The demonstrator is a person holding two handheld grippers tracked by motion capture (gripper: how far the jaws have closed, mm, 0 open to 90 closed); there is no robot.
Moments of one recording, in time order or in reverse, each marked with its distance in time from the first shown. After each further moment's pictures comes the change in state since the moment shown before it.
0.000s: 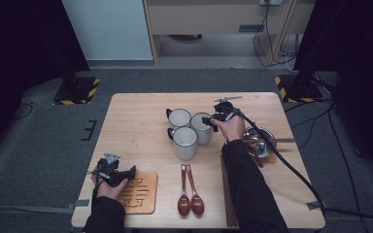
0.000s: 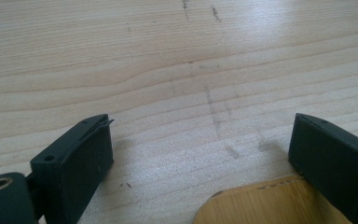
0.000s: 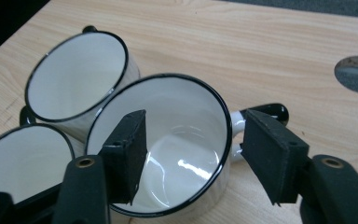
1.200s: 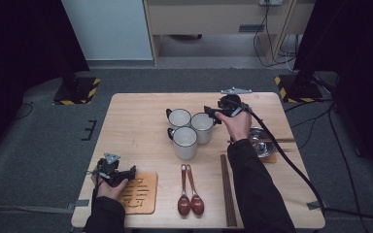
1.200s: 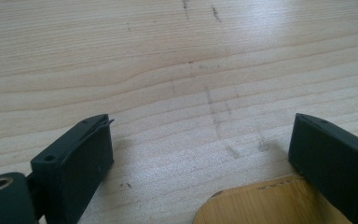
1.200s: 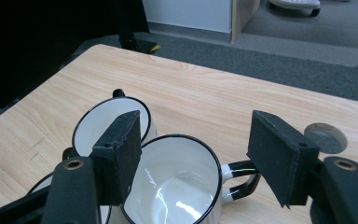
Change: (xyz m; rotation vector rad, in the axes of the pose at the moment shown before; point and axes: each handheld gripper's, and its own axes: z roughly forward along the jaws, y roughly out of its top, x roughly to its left) left arm 0.000 0.000 0.000 0.000 0.001 0.000; right arm 0.008 0.020 -0.044 -0.201 0.007 -0.060
